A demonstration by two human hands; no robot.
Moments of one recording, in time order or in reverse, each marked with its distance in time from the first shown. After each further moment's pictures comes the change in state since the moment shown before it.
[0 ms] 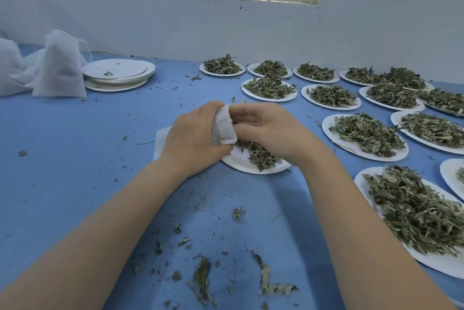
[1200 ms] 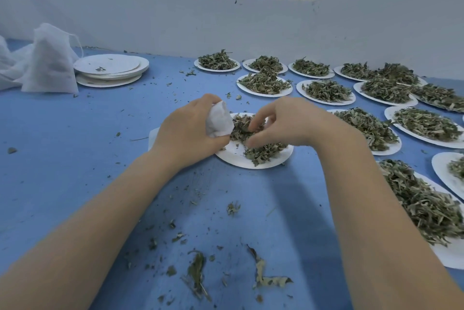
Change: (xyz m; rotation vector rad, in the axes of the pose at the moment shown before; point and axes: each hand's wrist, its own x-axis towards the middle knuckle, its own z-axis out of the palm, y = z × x) left_hand 0.004 -0.001 -0.003 -0.011 -0.054 -0.075; right_hand -0.010 -0.017 -0.033 -0.679 -0.004 0.289
